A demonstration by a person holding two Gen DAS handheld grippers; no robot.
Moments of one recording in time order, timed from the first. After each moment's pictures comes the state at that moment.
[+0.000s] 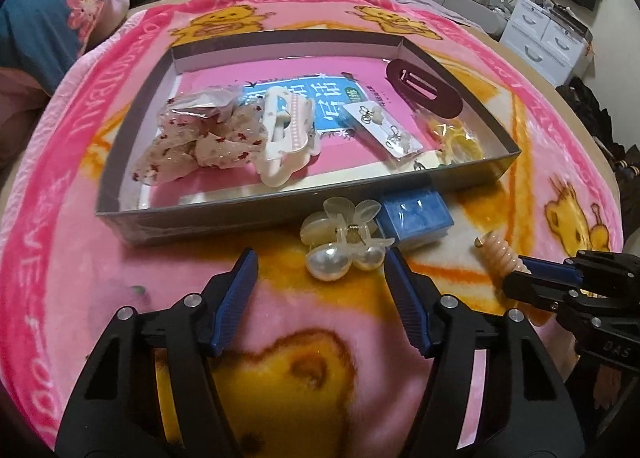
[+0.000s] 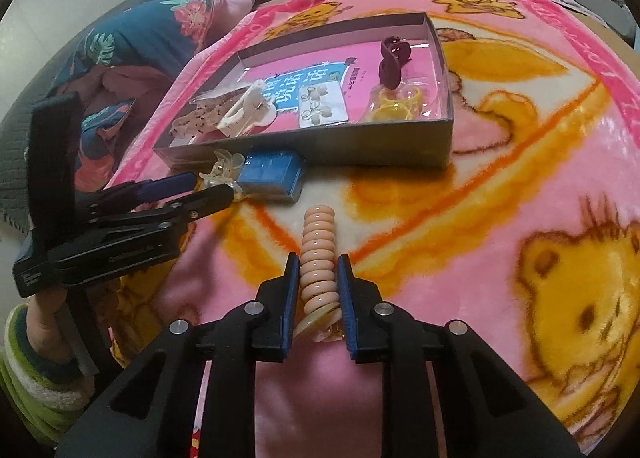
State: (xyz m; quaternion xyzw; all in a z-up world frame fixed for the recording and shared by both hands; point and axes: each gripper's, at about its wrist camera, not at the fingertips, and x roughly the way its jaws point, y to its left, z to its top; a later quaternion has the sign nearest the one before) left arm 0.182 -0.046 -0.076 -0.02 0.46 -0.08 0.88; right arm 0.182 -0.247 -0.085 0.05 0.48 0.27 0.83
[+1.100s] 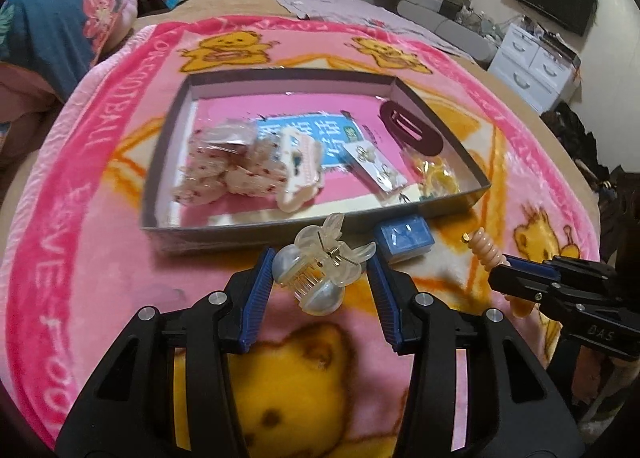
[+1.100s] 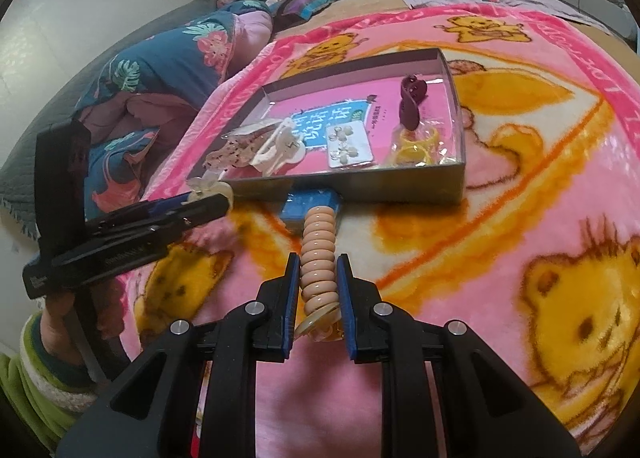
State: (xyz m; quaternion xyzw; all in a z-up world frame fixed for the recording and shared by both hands) left arm 0.164 -0.020 -0.039 -0.05 0.43 -0.09 0.90; right arm 0.174 -0.245 -0.061 0.07 0.44 0.30 0.84
